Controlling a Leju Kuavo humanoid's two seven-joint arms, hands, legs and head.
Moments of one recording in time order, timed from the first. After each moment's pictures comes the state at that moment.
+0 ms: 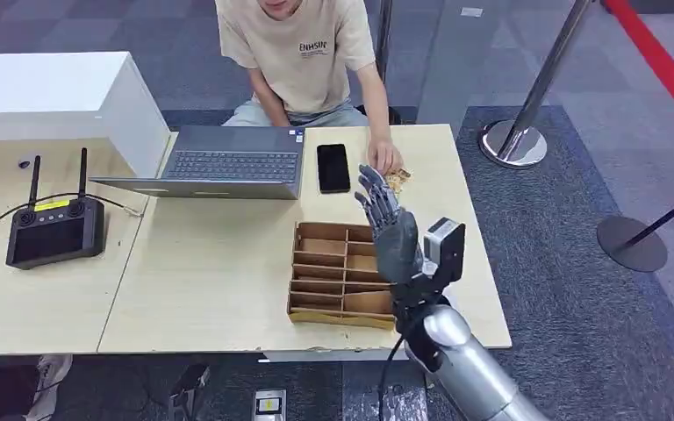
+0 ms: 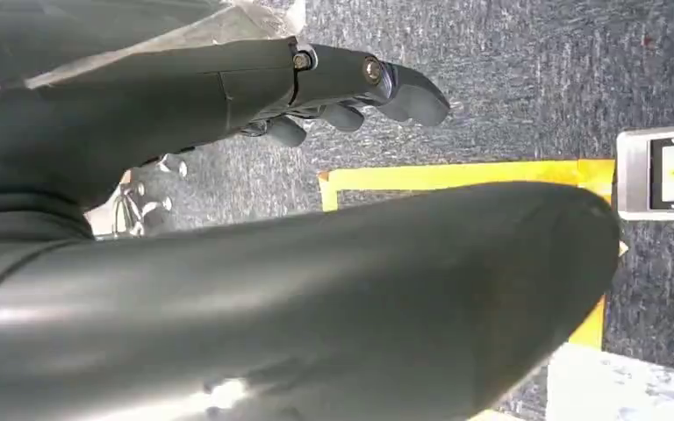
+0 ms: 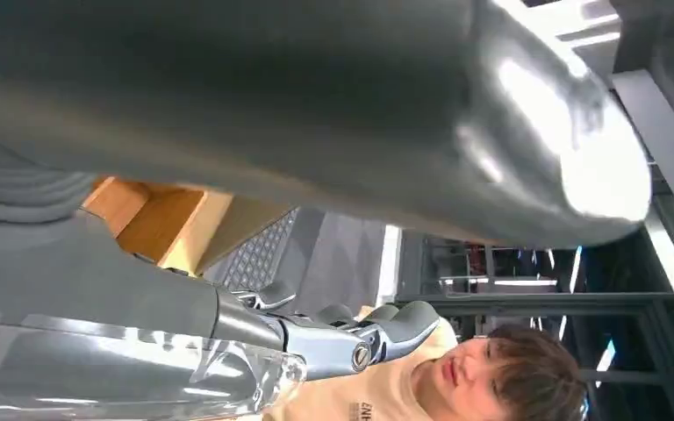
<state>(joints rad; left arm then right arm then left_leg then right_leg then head) -0.37 0.10 -1.31 -0.19 1.24 0.30 0.33 -0.36 -0.09 0.59 -1.43 -0.29 -0.23 -0.30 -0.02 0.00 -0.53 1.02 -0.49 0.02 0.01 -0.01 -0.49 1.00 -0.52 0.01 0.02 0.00</state>
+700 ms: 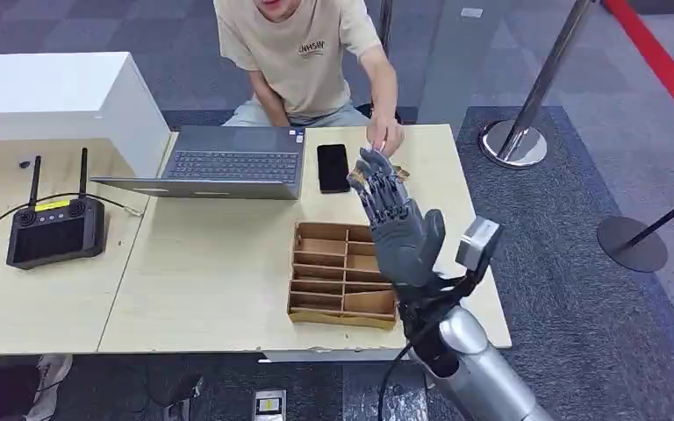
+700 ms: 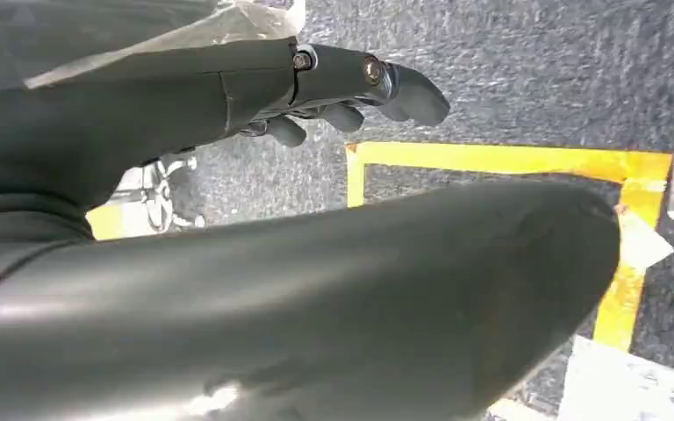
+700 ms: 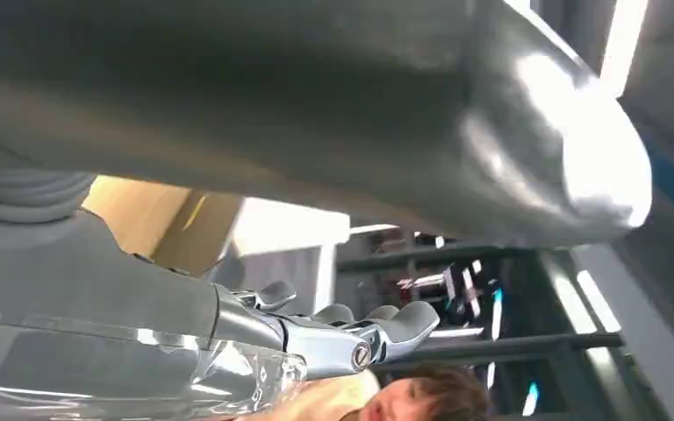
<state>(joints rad) -0.34 0.10 -1.26 -0.19 1.29 0.30 0.37 -0.35 -0.12 0.60 -1.63 -0.43 -0.16 -0.31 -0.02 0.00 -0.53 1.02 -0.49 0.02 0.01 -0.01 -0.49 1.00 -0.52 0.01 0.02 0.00</state>
